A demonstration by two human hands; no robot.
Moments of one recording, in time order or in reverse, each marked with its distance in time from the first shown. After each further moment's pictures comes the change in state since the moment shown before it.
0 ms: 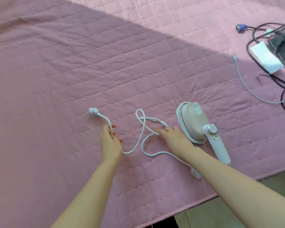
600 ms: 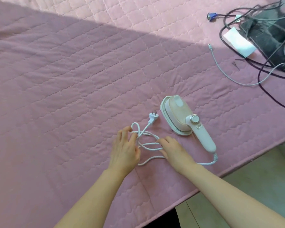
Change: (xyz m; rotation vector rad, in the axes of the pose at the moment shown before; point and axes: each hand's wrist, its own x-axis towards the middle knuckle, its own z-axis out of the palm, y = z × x) left_hand -0.039 -0.005 0.039 0.805 -0.354 0.885; right_hand -0.061 0.007 0.038 0.320 0.126 0.128
